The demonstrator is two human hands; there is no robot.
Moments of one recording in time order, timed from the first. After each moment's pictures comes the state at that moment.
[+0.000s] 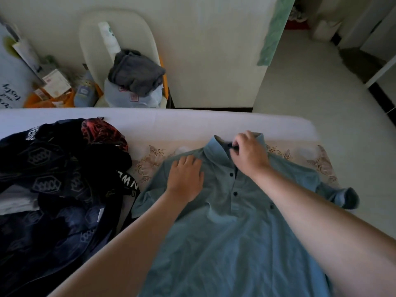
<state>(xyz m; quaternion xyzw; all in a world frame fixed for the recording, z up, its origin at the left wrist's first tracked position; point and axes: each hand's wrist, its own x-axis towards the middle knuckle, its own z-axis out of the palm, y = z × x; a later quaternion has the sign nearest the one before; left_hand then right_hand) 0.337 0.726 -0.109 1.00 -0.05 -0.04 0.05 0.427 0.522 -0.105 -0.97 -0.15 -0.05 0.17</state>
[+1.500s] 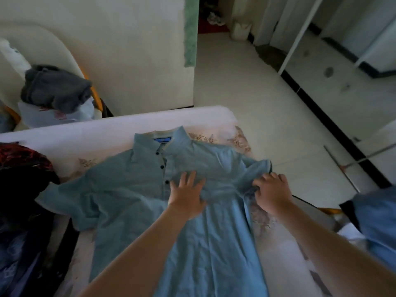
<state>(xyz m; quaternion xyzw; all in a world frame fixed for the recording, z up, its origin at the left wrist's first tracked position) 0.280 0.552 -0.117 0.95 -0.19 -0.25 0.00 0.242 0.278 -0.106 -0.99 0.03 0.12 -0.05</state>
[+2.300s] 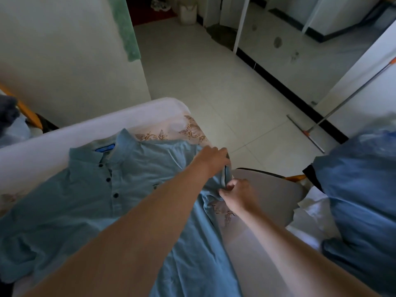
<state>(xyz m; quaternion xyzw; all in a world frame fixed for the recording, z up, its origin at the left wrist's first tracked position) 0.336 0.345 -0.085 0.81 -0.56 -0.09 -0.13 0.199 0.268 -0.148 -0.88 0.36 0.06 0.31</state>
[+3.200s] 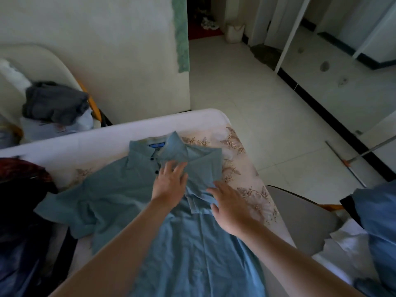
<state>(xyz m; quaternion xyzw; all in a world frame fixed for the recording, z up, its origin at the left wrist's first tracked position) 0.302 0.566 -0.092 0.97 -0.11 -0.08 0.20 0.210 0.373 -0.097 -0.97 -0.06 0.08 0.20</state>
